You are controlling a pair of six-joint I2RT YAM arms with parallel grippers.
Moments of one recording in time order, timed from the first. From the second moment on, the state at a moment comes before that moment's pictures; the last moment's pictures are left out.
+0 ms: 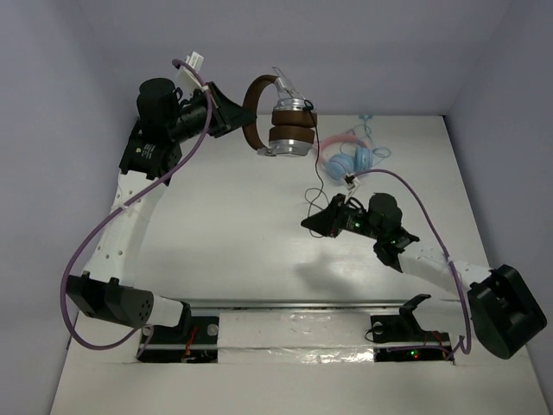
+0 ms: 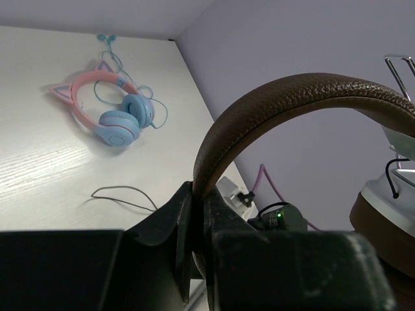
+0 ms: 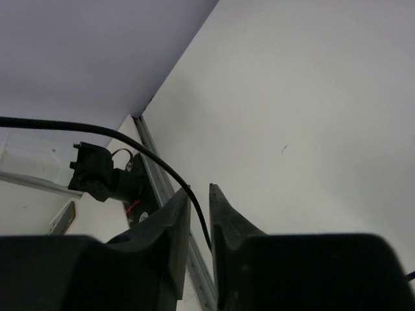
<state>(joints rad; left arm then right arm) -0.25 1.38 1.62 -0.38 0.61 -0.74 0.54 1.17 0.49 0.57 -0.60 0.69</state>
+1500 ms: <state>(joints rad) -0.12 1.27 0.97 0.00 0.19 -1.05 0.90 1.62 0.95 -0.01 -0.15 0.62</state>
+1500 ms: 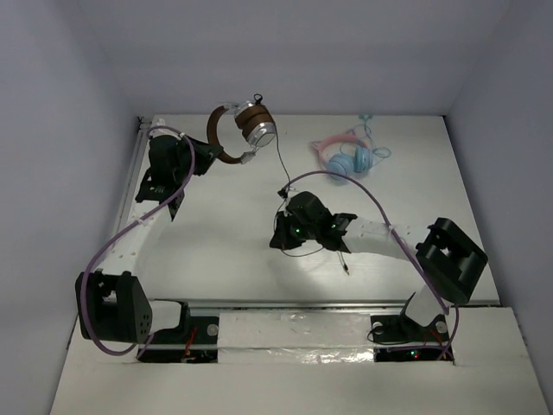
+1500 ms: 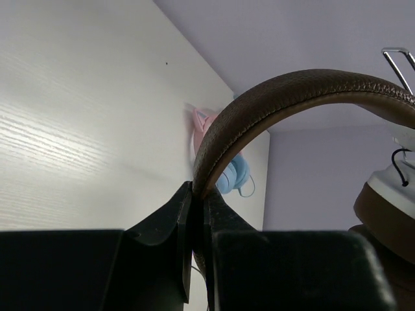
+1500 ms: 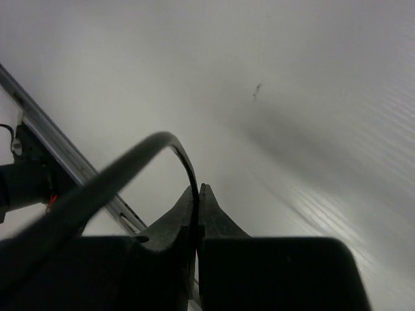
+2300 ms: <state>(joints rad) 0.02 1.35 1.02 -0.13 0.72 -0.84 0.64 1.68 0.97 -0.02 -0.13 0.51</state>
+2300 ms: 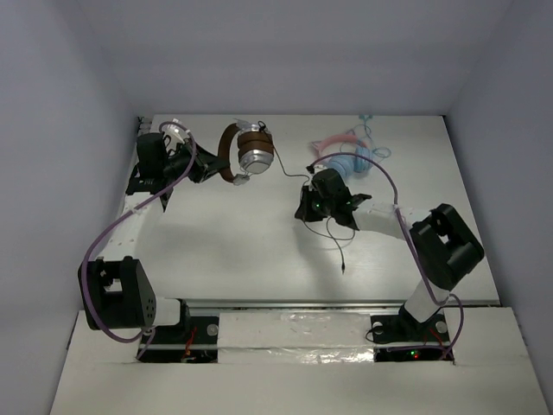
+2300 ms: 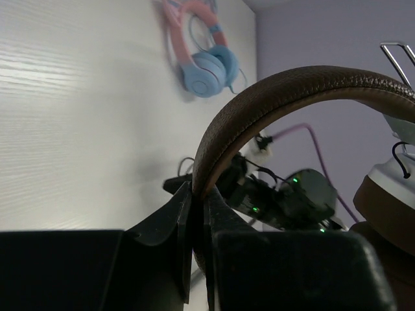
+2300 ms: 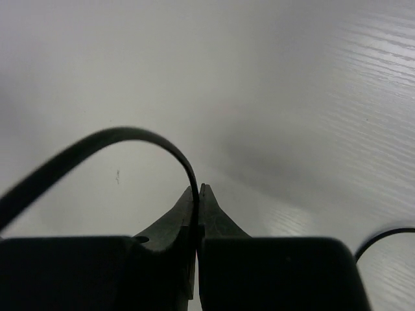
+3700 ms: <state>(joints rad) -0.07 1.14 0.81 -0.22 0.92 -0.74 0.34 1.89 1.29 -0.10 -0.12 0.45</state>
